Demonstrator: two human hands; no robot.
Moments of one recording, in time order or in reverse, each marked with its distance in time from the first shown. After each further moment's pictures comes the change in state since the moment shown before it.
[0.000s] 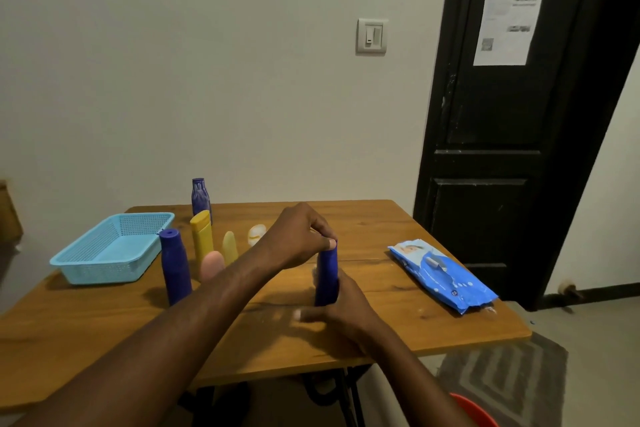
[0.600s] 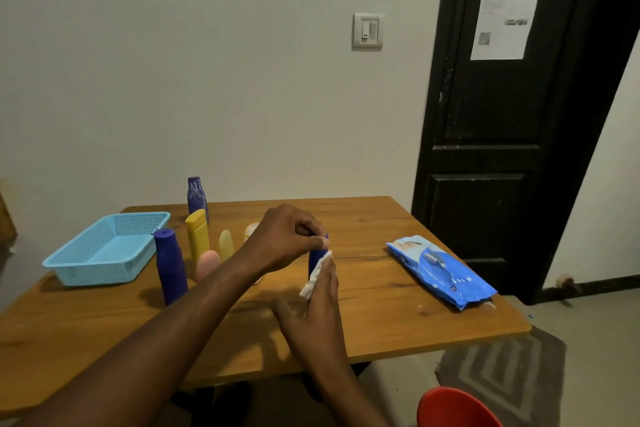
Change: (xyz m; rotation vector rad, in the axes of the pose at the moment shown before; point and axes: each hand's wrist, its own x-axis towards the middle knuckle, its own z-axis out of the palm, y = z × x) left_hand -0.004 -0.026 -0.002 -0.109 0.061 0.154; right_hand -0.028 -0.022 0.069 0.007 0.353 -0.125
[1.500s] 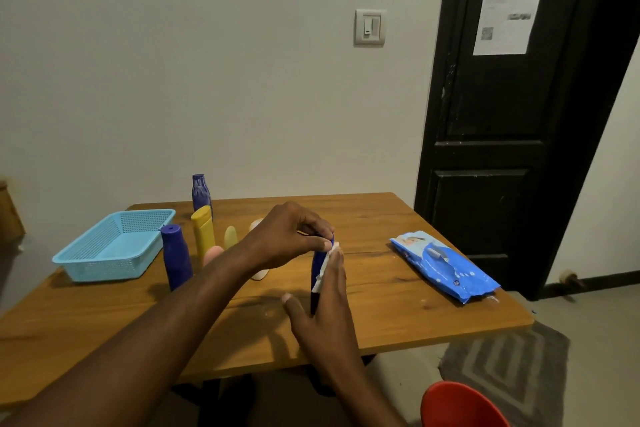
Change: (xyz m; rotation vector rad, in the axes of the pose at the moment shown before) left_hand -0.004 -0.002 -0.010 -0.044 -0.135 0.084; right_hand -0.012 -0.003 -0.011 -0.038 0.014 -0.102
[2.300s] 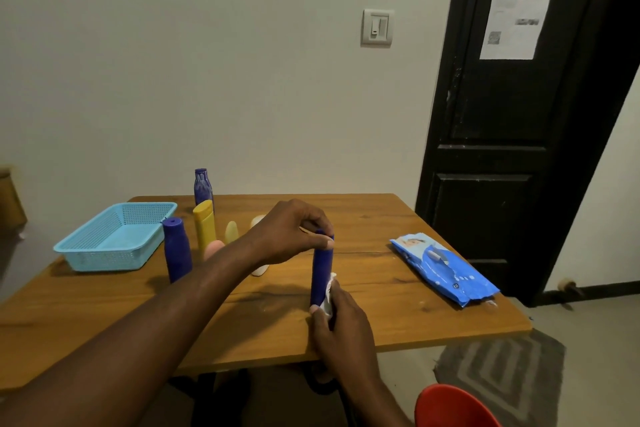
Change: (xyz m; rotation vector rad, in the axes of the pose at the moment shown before) left_hand 0.002 0.000 0.002 0.052 -0.007 -0.030; right_hand -0.005 0.047 -0.014 -0.266 0.018 0.009
